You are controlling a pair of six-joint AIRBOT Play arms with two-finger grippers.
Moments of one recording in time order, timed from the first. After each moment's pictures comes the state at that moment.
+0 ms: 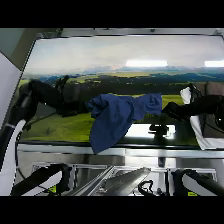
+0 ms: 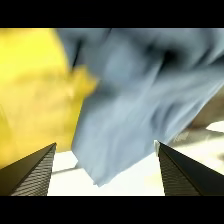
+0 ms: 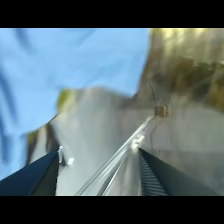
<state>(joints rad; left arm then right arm) -0.11 -1.13 1.01 -1.97 1.39 1.51 -0.12 -1.23 0.83 2.15 -1.08 -1.67</state>
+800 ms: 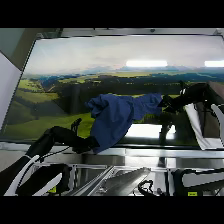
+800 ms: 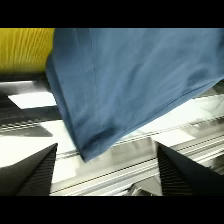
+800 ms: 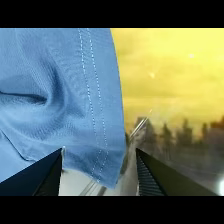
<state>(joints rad) -0.28 -0.97 0.35 -2.24 1.05 1.47 -0.13 -1.63 1.12 2.19 -1.12 -1.74</state>
